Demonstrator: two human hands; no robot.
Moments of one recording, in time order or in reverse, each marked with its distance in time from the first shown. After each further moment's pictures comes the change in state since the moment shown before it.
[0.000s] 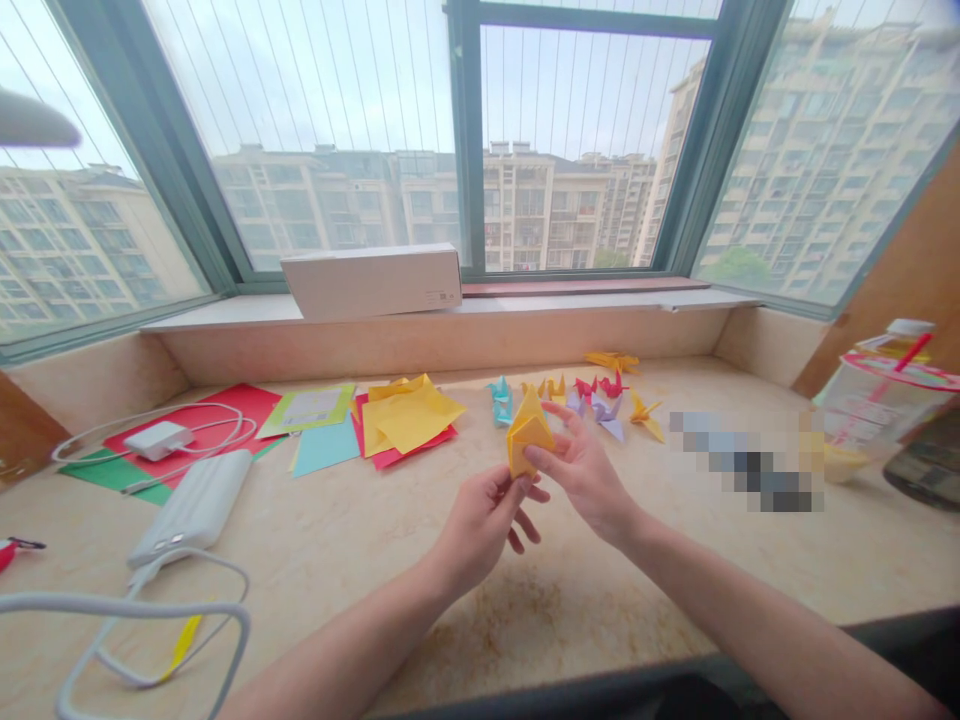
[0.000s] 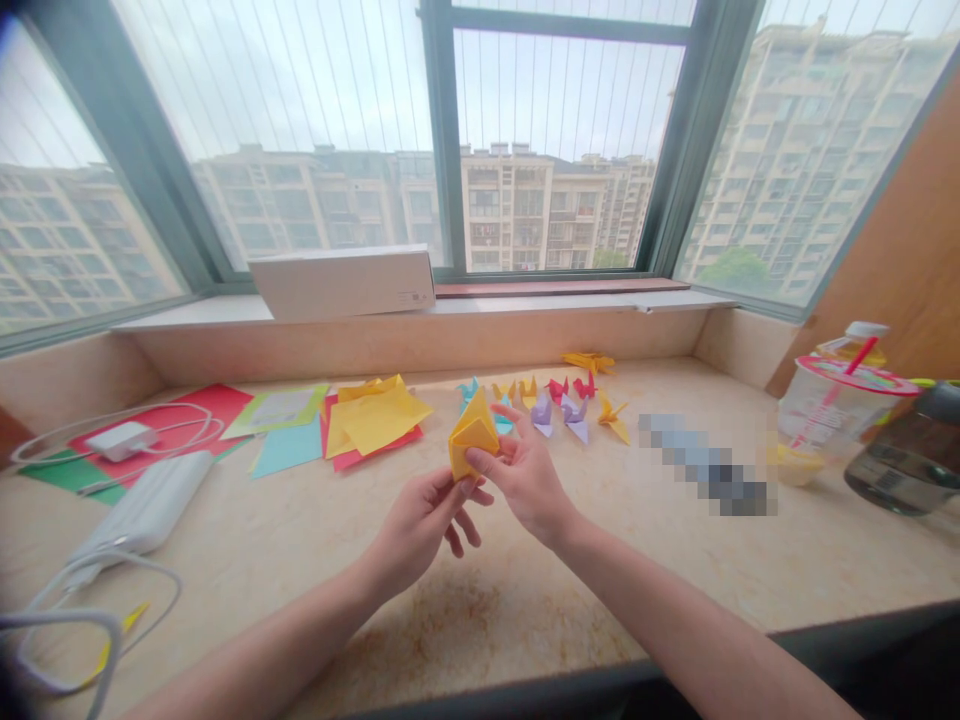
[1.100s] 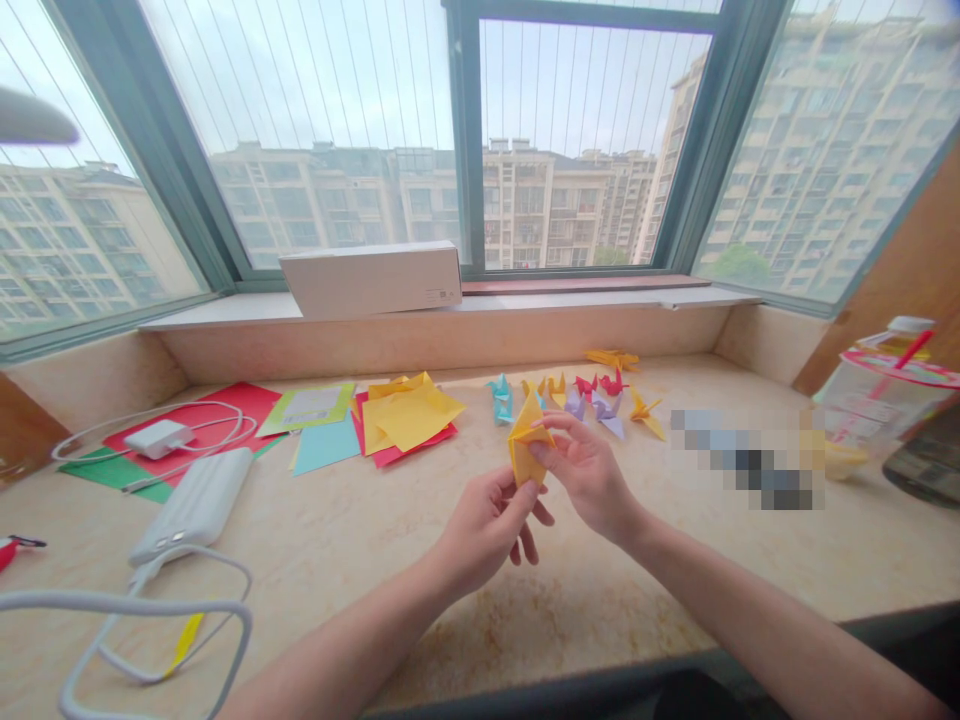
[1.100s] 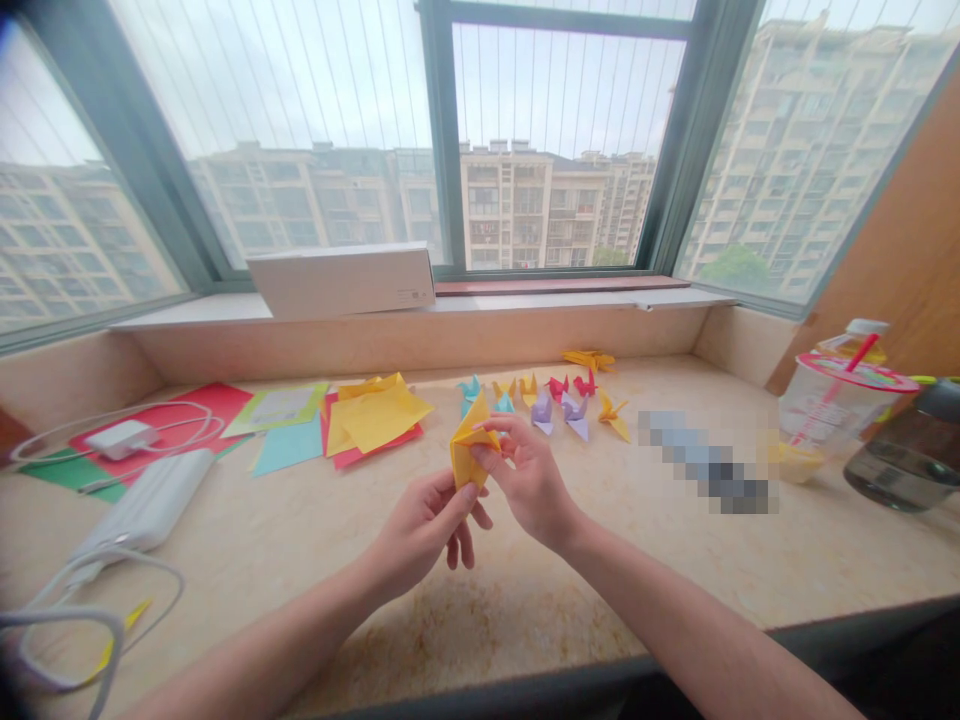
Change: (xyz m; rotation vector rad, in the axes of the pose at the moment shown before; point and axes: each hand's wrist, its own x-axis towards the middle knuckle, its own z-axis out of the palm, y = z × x) left_hand -0.007 0.002 0.001 -0.003 -0.076 -0.008; right_hand 0.000 0.007 -0.005 -0.147 0.065 -0.201
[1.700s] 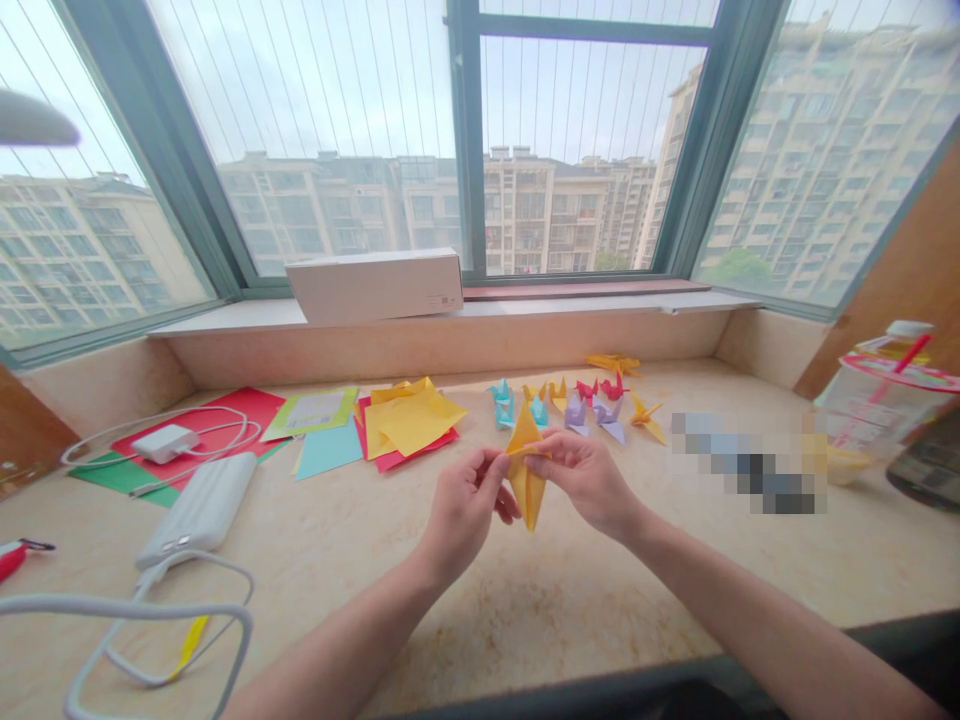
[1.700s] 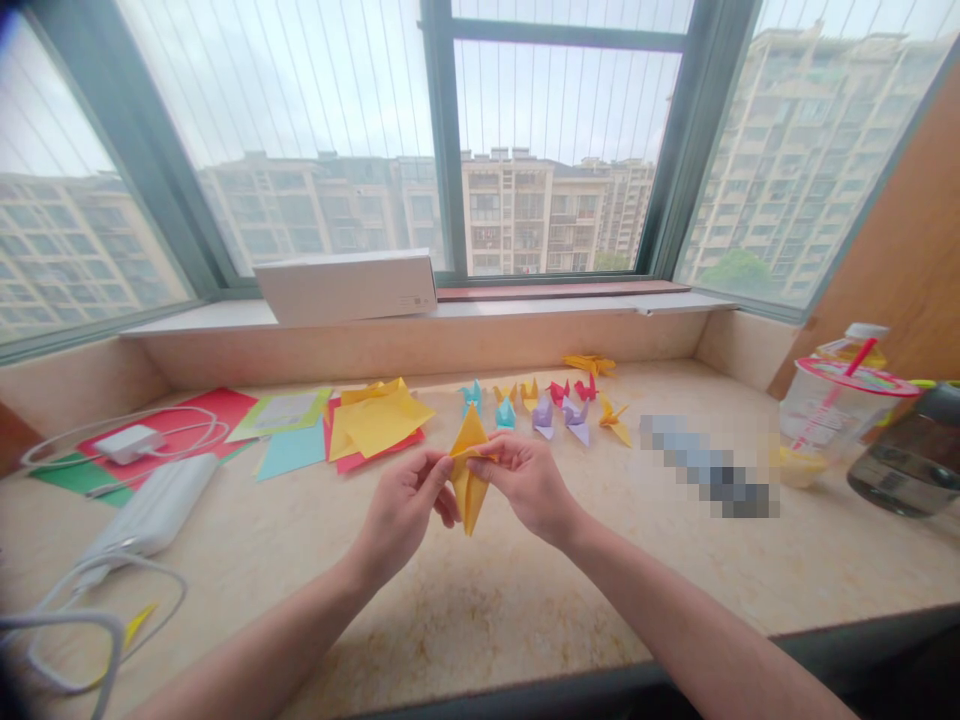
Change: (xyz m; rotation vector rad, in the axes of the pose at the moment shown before) left_hand 0.010 0.008 -0.015 0.010 0.273 0.145; right_hand 0.005 0.003 -0.001 0.133 -0.121 0.059
